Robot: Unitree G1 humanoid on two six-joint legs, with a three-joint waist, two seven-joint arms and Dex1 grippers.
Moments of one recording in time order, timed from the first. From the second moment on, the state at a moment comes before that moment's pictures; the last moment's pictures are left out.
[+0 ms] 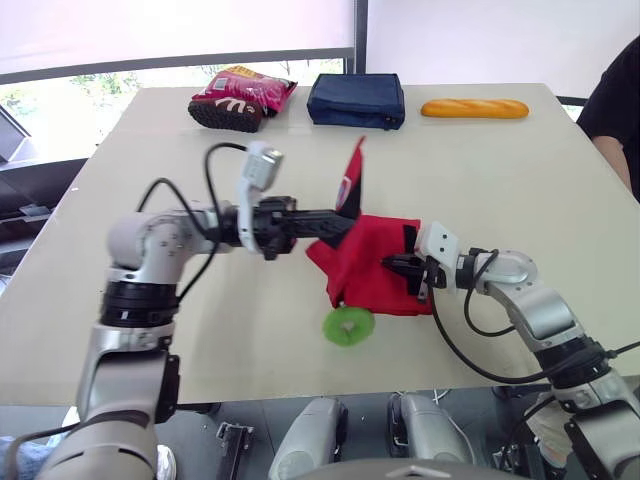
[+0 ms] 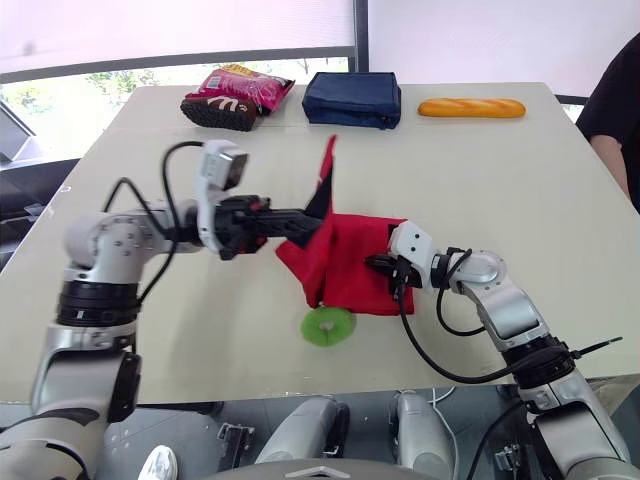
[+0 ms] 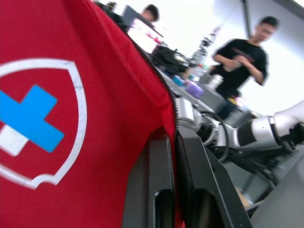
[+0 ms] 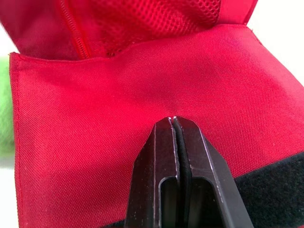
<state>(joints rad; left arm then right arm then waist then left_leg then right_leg) -0.72 0.59 -0.01 0.03 -0.89 1.08 -1.19 -0.44 -0.50 0.30 -0.02 0.18 0.28 0.91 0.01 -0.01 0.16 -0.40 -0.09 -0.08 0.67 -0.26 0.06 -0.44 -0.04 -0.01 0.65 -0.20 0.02</state>
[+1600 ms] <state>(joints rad) -0.74 0.28 -0.19 0.38 -0.55 0.79 -1.26 -0.03 -0.86 -0.48 -0.75 0.83 0.76 0.73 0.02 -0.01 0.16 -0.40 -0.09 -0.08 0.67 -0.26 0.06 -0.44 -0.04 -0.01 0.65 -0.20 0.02</state>
